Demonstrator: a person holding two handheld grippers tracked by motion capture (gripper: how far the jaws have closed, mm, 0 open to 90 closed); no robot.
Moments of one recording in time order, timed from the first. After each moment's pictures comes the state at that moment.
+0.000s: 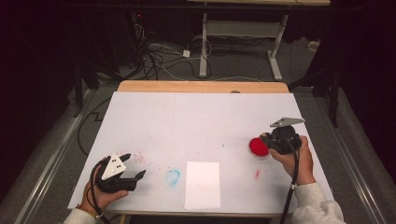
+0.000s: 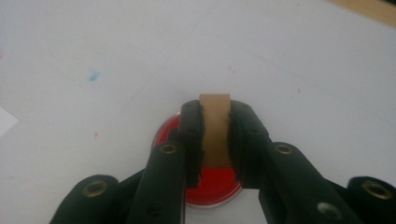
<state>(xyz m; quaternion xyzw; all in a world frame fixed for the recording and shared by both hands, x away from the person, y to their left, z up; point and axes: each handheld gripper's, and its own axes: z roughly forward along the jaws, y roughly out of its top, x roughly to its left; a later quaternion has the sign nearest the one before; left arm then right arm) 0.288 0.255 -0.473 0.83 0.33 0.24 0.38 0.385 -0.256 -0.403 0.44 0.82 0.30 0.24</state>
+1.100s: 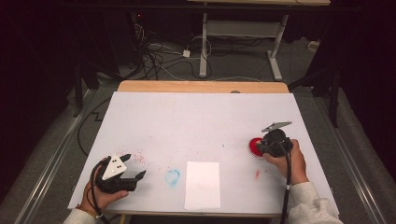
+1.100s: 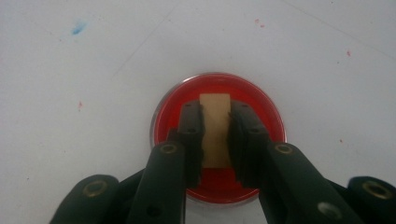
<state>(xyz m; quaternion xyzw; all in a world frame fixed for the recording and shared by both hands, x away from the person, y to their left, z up) 0.287 0.255 -0.474 0.83 0.33 0.24 0.37 0.401 -0.249 -0.442 0.45 0.84 0.24 0.19</state>
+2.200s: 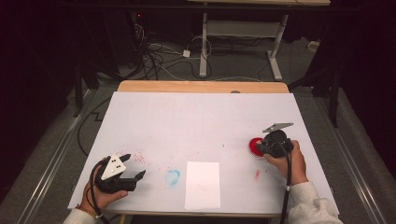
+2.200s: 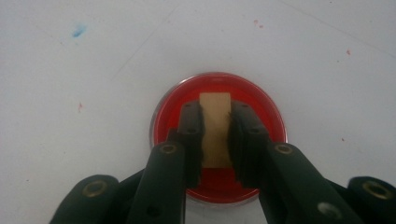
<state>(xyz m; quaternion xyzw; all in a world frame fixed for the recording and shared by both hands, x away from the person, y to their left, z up) 0.288 0.257 -0.474 0.83 0.33 0.24 0.38 0.399 -0.252 -0.444 0.45 0.84 0.25 0.19</state>
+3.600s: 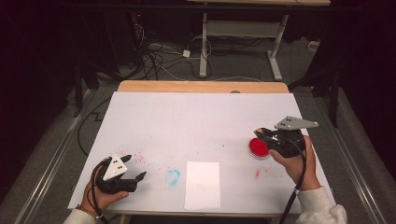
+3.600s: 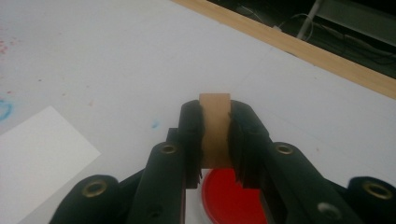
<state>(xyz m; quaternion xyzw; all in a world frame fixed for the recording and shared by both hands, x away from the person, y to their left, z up) 0.288 0.254 -0.476 0.84 0.33 0.23 0.37 0.354 -0.244 -0.371 0.37 0.80 0.39 0.24</state>
